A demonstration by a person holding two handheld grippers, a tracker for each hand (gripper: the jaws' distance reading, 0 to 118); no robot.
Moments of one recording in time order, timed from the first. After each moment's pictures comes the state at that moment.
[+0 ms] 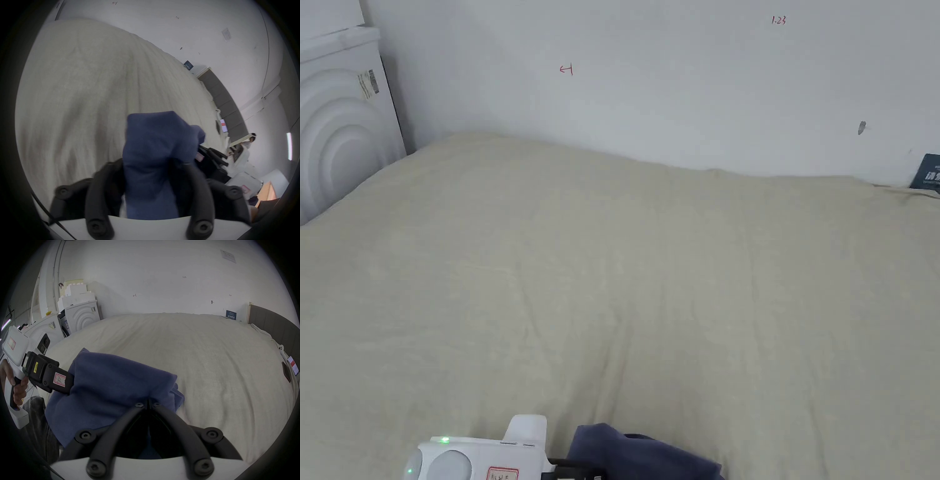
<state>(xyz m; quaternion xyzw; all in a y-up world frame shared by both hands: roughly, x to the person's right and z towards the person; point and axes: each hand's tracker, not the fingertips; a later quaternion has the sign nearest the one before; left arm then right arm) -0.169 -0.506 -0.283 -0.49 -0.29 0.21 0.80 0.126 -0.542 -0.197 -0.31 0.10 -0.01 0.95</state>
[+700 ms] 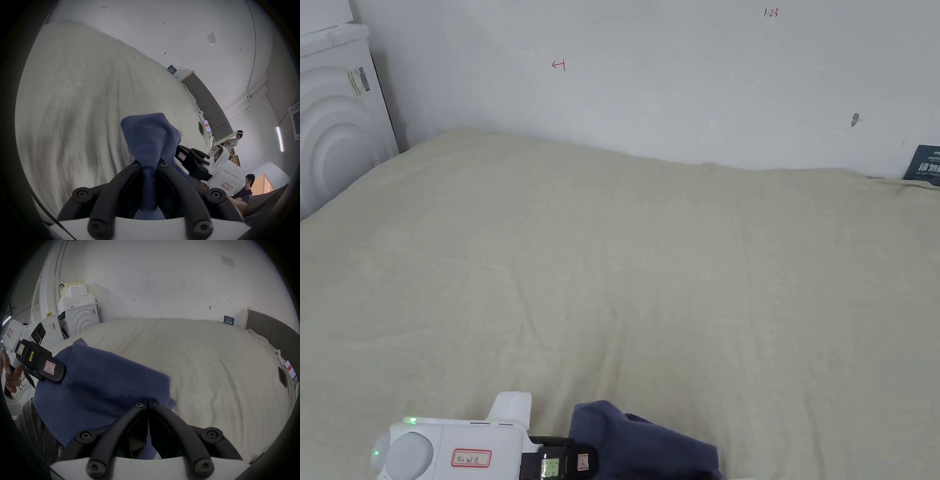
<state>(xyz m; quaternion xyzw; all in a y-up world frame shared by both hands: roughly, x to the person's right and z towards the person) -0.188 -0.463 -0.278 -0.45 -0.34 0.22 0.80 0.130 -0.520 -0.186 -0.28 0.09 0.01 0.96</state>
